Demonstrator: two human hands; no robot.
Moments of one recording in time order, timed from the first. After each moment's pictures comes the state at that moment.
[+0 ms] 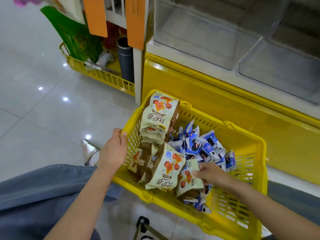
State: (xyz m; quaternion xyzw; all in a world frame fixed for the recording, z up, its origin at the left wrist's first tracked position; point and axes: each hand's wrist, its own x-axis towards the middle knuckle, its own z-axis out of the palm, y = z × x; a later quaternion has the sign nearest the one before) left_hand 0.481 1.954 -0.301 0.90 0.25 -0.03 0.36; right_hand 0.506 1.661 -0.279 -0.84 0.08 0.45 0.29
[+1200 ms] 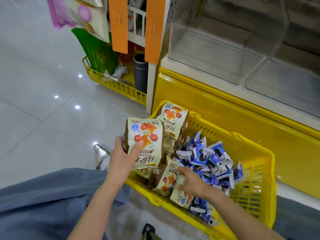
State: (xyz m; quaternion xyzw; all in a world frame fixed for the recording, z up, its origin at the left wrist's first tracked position) left_hand 0.447 1.946 -0.252 0.71 0.26 0.09 0.65; right_hand 0.488 1.721 -0.304 -0.86 -0.11 0.43 0.27
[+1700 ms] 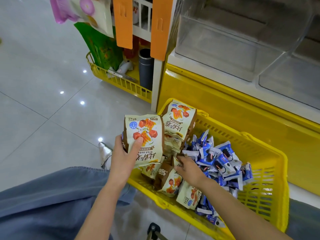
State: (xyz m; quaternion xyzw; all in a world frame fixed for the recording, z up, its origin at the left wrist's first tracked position) left_hand 0.452 1.956 -0.257 0.65 0.29 0.09 0.69; right_hand 0.514 1.747 -0.334 -0.89 -0.11 0.35 0.26
